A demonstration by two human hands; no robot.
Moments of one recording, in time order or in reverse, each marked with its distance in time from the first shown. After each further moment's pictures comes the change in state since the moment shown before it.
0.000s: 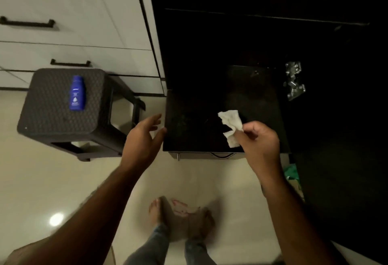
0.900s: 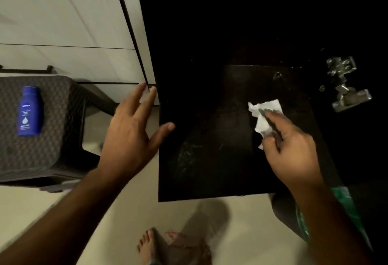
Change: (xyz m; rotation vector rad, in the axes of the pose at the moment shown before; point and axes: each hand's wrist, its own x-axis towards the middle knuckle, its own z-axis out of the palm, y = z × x) left_hand 0.108 -0.036 0.025 0.215 0.048 0.423; right_hand 0.080 0.038 0.033 -0.547 0.046 -0.277
